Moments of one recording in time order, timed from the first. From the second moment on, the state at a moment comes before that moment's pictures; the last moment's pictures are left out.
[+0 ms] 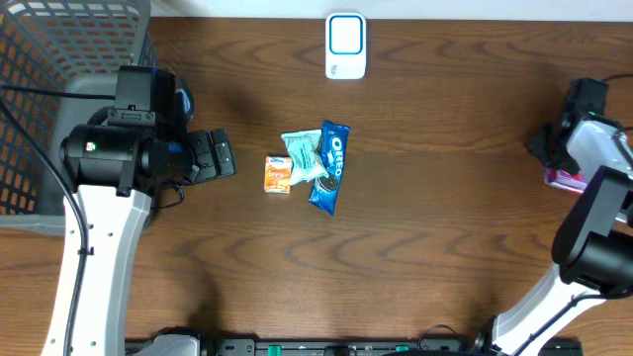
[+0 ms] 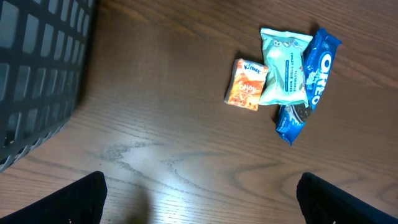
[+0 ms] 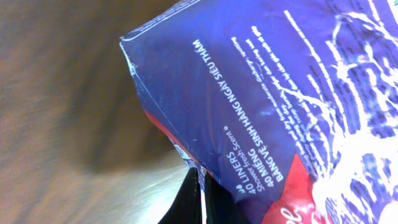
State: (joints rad) left arm -0.09 1.36 1.51 -1.34 0.08 -0.33; right arm -0.39 2.02 1.36 -0.57 0.26 0.30
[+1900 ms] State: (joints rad) left arm -0.09 1.36 1.51 -1.34 0.08 -0.33; right arm -0.55 2.02 1.37 -0.54 0.22 0.19
